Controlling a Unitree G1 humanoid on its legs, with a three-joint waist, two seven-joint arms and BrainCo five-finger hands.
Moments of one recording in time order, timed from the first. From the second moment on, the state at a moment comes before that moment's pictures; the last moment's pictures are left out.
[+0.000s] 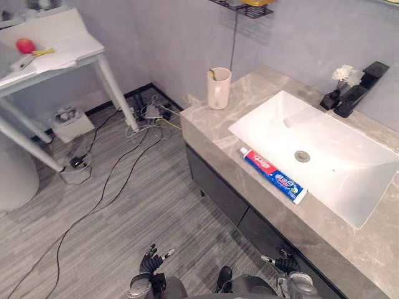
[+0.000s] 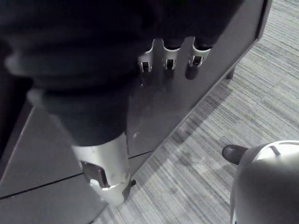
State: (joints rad) left arm 0.11 0.05 0.09 0.93 -0.19 -0.17 0.07; right arm 0.08 -0.08 -0.16 0.92 0.04 -0.08 -0.06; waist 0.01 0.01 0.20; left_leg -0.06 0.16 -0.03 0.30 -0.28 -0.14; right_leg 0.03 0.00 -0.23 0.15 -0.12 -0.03
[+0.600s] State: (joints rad) left arm 0.10 0.09 0.07 0.98 -0.18 -0.17 0.06; right arm 0.05 -0.05 -0.16 0.97 0.03 -0.07 -0.06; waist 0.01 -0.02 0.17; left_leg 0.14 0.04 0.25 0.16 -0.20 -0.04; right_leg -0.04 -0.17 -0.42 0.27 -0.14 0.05
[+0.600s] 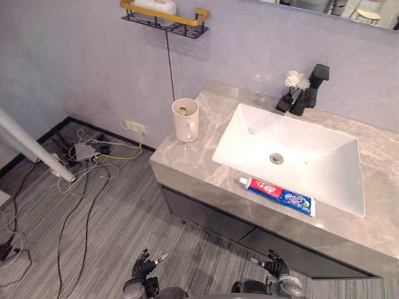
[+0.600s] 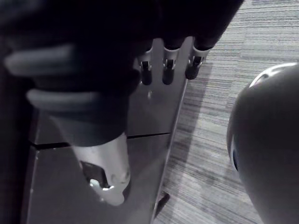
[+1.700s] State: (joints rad) left arm 0.11 0.06 0.11 0.99 -0.16 -0.16 0.04; right arm 0.08 -0.07 -0.22 1.02 0.04 -0.07 -0.07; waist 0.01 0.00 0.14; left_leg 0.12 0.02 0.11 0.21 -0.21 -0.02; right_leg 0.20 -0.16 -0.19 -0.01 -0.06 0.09
